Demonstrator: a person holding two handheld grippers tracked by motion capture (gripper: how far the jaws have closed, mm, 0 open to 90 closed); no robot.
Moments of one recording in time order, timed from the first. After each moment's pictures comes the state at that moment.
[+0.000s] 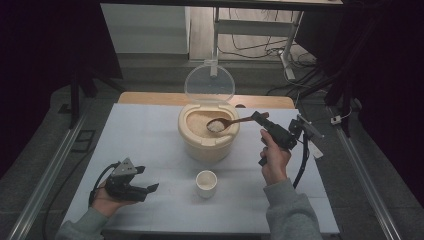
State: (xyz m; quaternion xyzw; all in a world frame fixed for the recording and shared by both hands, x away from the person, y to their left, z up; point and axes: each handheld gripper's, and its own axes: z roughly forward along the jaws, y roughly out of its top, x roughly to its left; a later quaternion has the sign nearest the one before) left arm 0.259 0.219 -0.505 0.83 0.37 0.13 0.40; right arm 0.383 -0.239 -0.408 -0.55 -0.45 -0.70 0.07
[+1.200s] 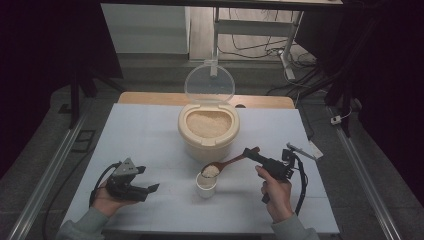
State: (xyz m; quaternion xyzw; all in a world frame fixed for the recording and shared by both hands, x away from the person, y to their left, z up) left arm 0.260 0.218 -0.507 0.83 0.37 0.12 0.39; right arm 0.326 -0.240 -0.458 -0.53 -0.55 -0.63 0.13
